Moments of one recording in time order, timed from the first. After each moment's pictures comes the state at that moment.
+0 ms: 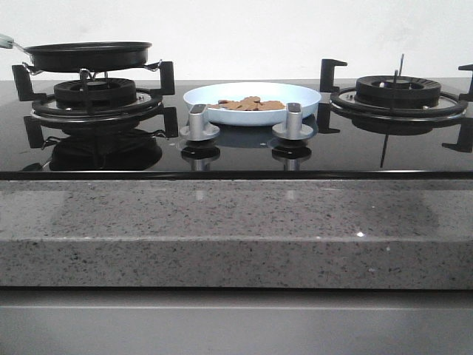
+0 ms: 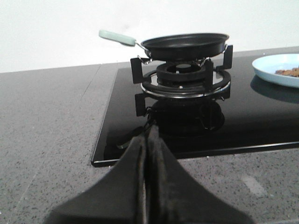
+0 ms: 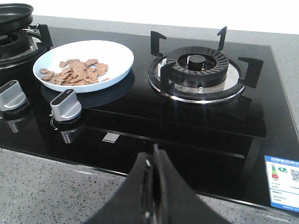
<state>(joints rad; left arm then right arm) -0.08 0.00 0.00 -0.04 0.10 0.10 0.15 0.41 -0.38 0.25 0.30 -0.19</state>
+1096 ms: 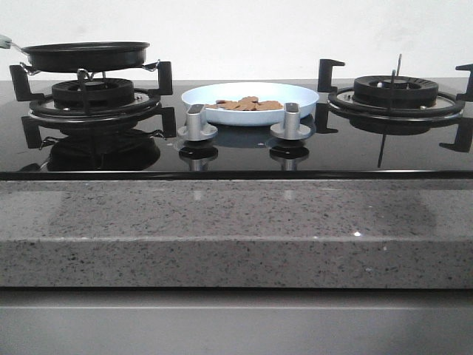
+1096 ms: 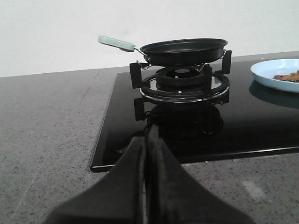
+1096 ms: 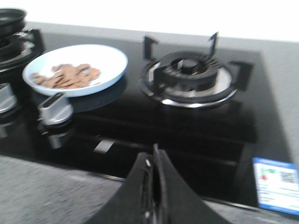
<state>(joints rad) -0.08 0.00 0.00 -0.04 0.10 0.10 0.14 0.37 -0.31 0.23 0.20 -0.19</state>
